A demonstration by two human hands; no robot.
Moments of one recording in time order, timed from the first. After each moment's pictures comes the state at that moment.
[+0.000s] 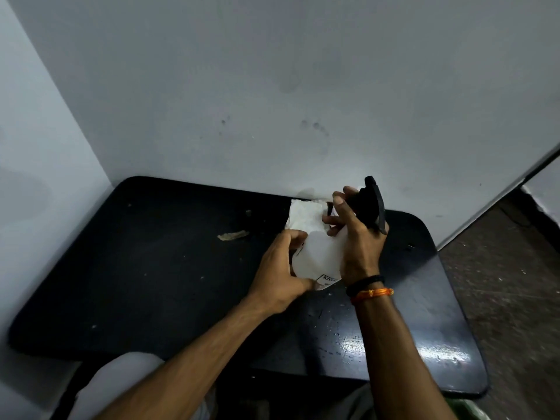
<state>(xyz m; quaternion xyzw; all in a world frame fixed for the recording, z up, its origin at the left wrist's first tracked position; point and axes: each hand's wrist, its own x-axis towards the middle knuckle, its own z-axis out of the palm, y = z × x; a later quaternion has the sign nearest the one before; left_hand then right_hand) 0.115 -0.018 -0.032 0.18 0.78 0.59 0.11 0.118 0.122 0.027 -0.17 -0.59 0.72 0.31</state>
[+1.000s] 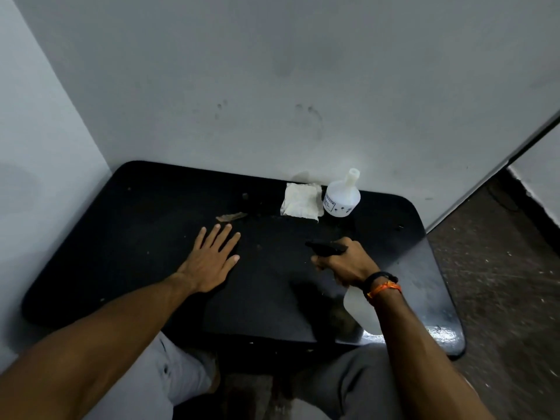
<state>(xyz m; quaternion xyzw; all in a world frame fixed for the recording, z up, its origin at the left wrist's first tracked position) 0.056 -0.139 -0.142 0.30 0.95 0.01 0.08 0.165 0.166 -0.021 -0.16 -0.90 0.40 -0.12</state>
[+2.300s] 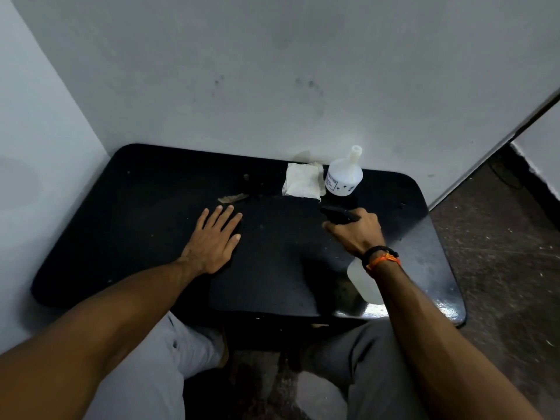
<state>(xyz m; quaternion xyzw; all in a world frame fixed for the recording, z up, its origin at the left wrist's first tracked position) 0.055 -0.142 -0.157 0.30 0.95 0.04 0.01 0.160 0.172 -0.033 -0.26 -0.90 0.35 0.00</state>
